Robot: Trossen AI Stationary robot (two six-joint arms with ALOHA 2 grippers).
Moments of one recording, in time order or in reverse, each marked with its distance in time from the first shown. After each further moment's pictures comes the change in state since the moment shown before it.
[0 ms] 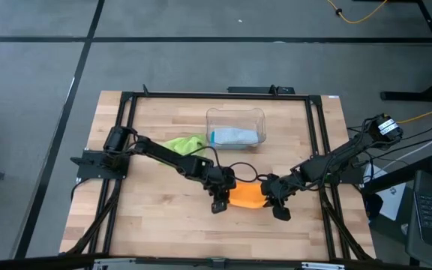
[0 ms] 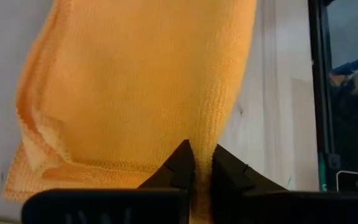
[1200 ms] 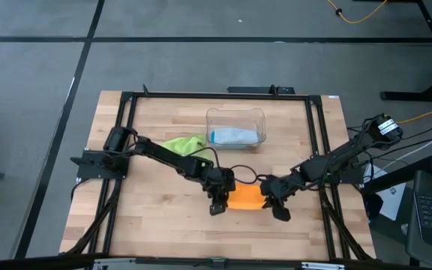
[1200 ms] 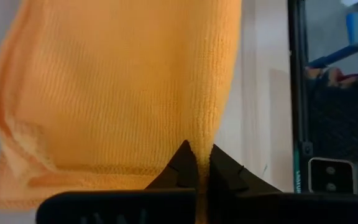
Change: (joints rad) left arm -0.003 0.003 -0.002 0.000 0.093 -0.033; right arm 0.000 0.001 0.000 0.026 -0.018 0.009
